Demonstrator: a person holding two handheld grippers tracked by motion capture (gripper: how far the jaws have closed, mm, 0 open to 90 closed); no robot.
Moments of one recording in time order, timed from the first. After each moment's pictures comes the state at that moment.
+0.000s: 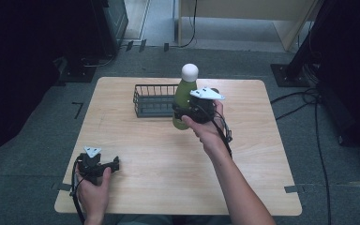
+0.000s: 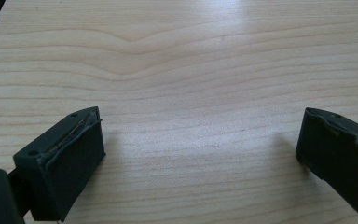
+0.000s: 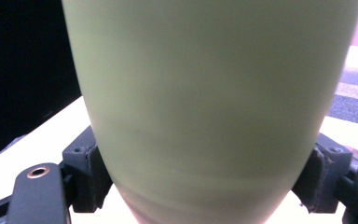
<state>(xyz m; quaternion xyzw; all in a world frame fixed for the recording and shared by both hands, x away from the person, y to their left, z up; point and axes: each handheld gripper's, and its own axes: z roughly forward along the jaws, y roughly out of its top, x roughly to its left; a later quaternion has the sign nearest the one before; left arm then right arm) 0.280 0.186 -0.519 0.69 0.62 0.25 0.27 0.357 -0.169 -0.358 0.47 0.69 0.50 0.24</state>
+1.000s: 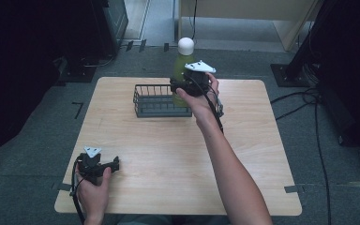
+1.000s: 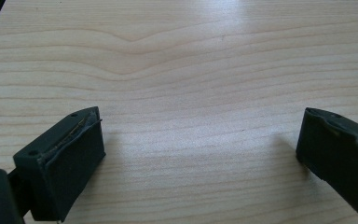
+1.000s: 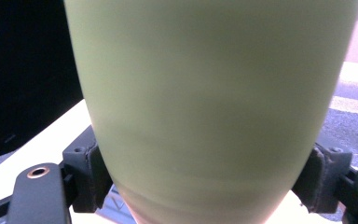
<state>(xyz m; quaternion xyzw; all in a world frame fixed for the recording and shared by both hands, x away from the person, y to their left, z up) 0.280 0.186 -0.519 0.69 0.62 0.25 0.27 0.429 -0.157 -0.333 0.50 0.66 0.48 0.28</state>
